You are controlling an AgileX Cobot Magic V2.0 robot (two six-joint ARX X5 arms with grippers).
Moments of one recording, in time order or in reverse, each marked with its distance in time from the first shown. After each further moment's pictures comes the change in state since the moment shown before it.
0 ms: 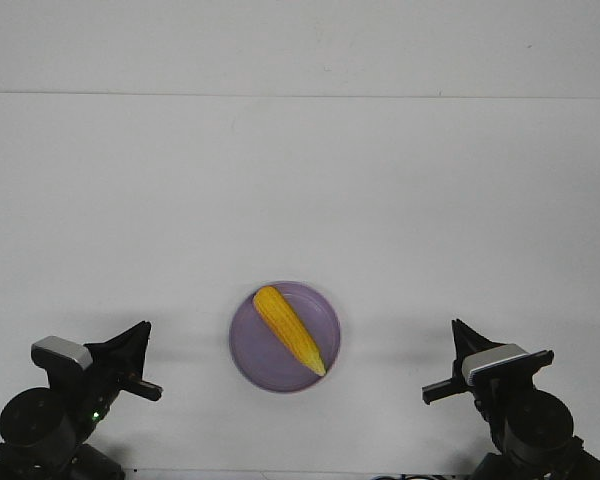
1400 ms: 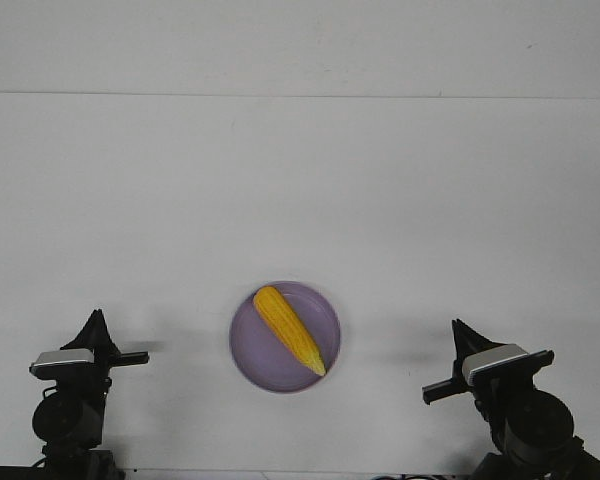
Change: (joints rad) left arm 0.468 -0.246 -0.564 0.505 -0.071 0.322; right arm 0.000 0.000 0.000 0.000 0.000 0.000
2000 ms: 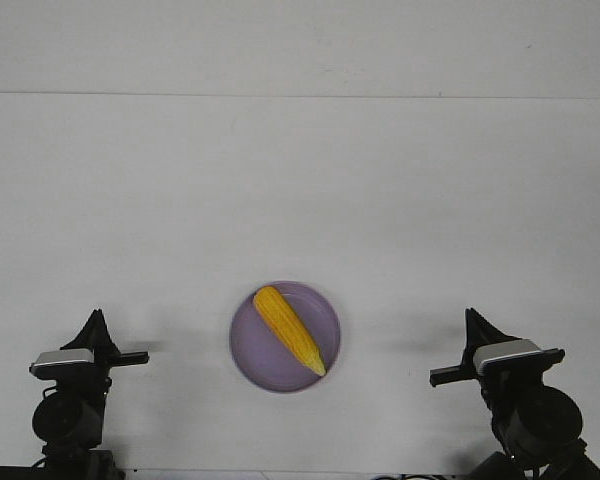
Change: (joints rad) left arm 0.000 0.000 0.000 0.000 0.000 0.000; right arm -0.272 -0.056 -0.112 0.186 -0.135 -0.060
